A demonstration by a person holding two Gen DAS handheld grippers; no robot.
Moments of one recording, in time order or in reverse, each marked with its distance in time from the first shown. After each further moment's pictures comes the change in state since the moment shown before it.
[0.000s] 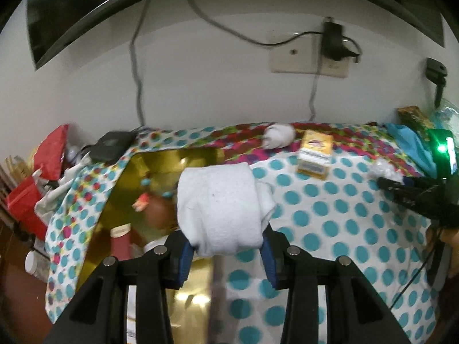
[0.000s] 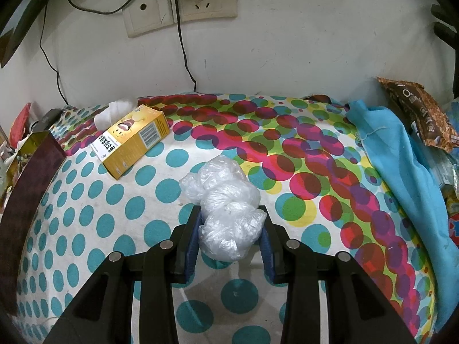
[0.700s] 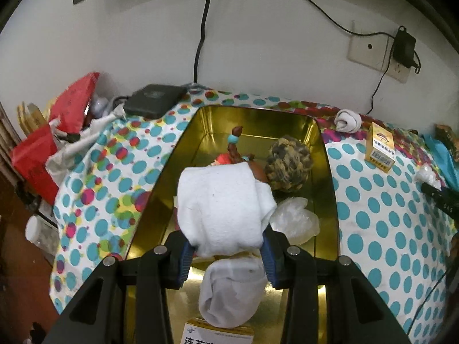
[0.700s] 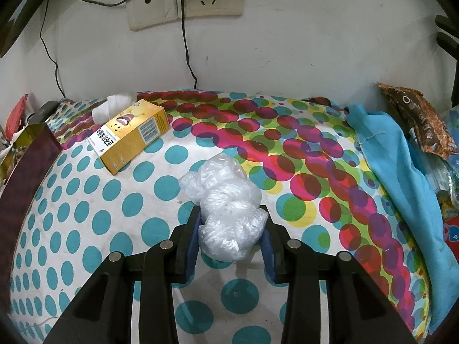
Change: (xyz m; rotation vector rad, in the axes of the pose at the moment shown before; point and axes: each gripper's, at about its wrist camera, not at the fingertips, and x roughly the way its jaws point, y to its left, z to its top) left arm 0.033 0.092 -0.019 -0.154 0.117 0.037; right arm 0.001 0.005 0.002 -0.028 0.009 -0.037
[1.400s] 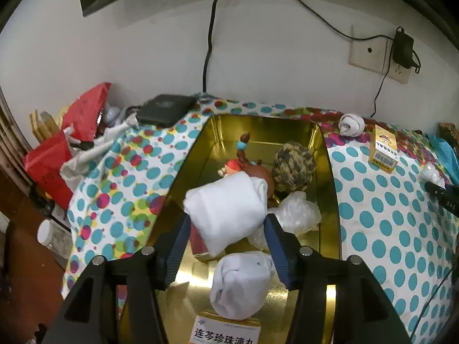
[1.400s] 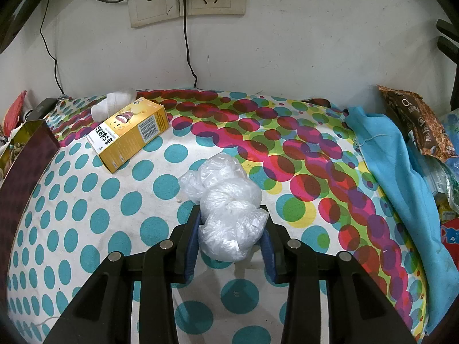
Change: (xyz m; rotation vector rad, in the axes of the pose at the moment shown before) left arm -0.018 -0.004 -0.004 0.026 -0.056 0.073; right arm 0.001 0.003 0.001 -0.011 0.001 -0.017
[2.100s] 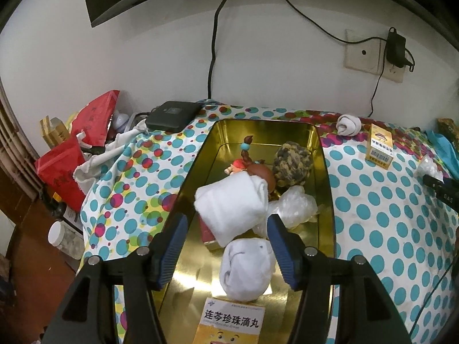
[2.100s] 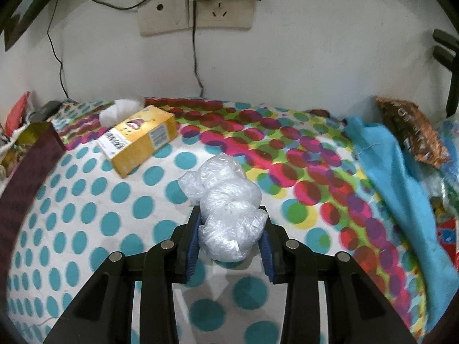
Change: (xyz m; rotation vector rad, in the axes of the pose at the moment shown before) left arm -0.020 0.002 -0.007 0.016 -0.019 0.029; right arm -0.006 0.008 -0.010 -0.001 -0.046 0.008
